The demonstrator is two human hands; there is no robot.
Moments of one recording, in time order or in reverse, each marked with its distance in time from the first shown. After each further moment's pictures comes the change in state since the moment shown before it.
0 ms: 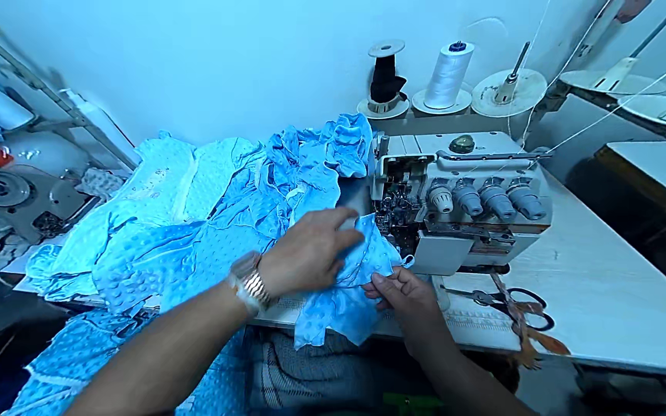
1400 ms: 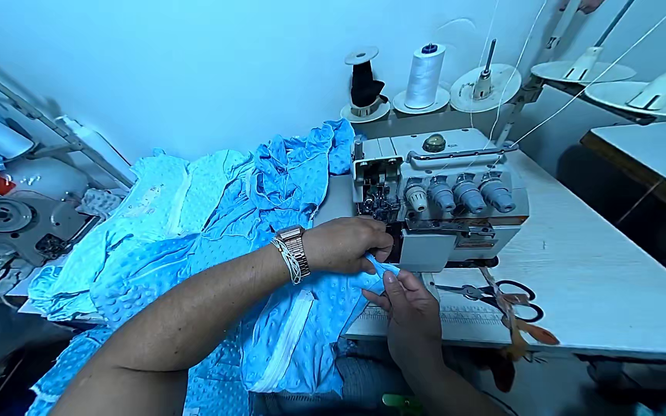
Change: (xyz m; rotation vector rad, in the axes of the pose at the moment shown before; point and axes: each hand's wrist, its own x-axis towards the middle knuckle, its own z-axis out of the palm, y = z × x) left_hand 0.079 0.004 0.011 -0.180 -0.278 0.312; right_hand -0.010 0.006 0.010 0.349 0.263 -0.172
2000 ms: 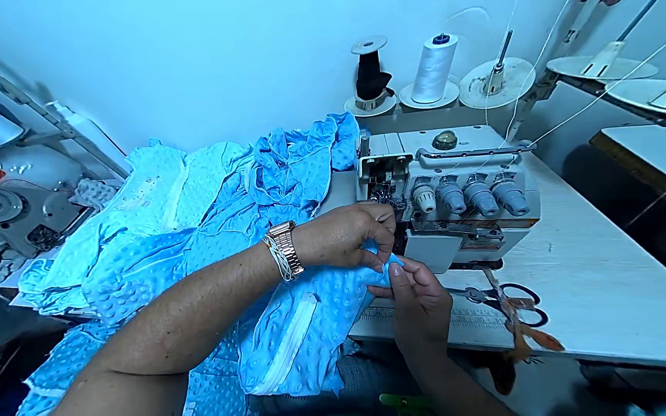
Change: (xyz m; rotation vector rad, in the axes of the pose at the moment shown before) left_hand -0.007 -0.006 -0.007 -0.109 0.192 0.137; right_hand 0.014 0.001 -0.001 -0.150 -0.061 -0.307
